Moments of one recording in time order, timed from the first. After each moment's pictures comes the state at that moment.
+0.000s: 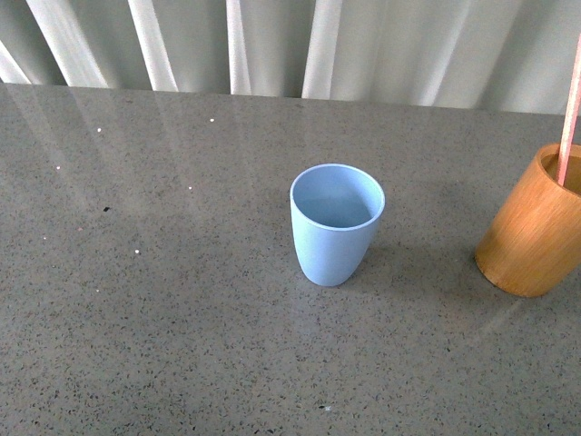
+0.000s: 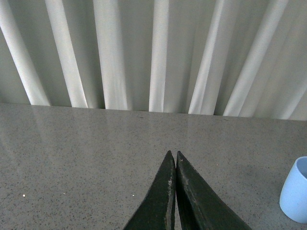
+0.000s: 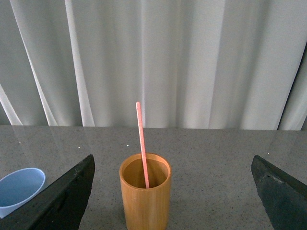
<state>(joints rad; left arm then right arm) 0.00 0.00 0.02 0.00 0.00 0.00 0.00 0.00 0.02 0.00 0.00 0.00</state>
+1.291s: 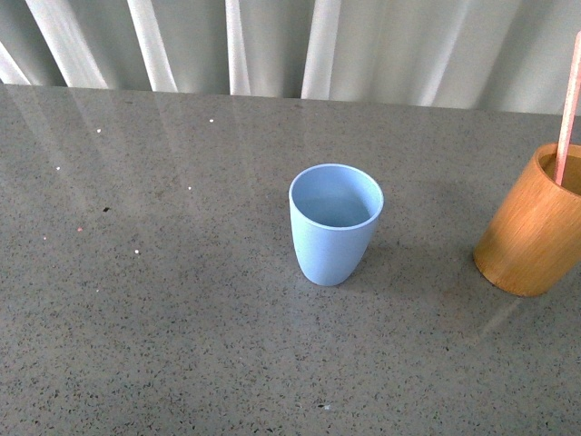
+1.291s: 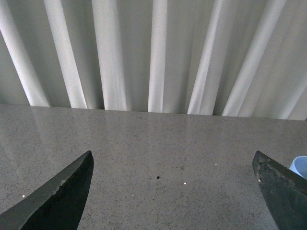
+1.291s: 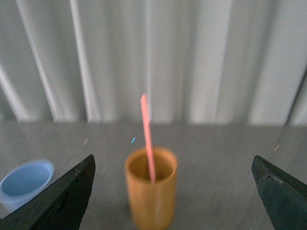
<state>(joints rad) 0.00 0.00 0.02 0.00 0.00 0.00 -0.08 0.19 0.12 -0.26 -0.16 0.05</state>
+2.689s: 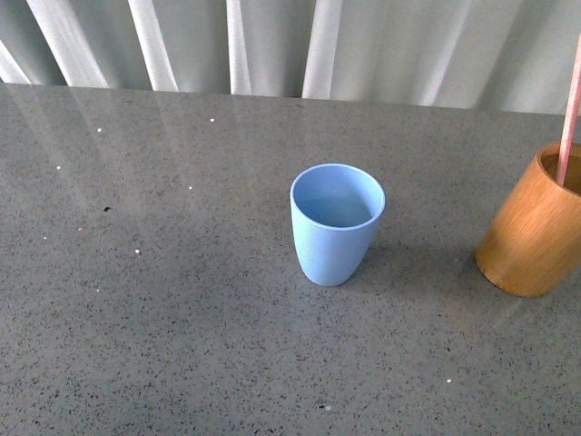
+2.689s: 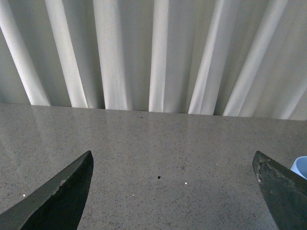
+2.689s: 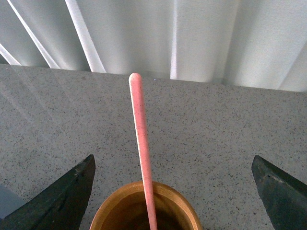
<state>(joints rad) 0.00 0.00 0.02 0.00 0.00 0.00 -0.10 1.61 0.53 0.73 -0.33 -0.03</state>
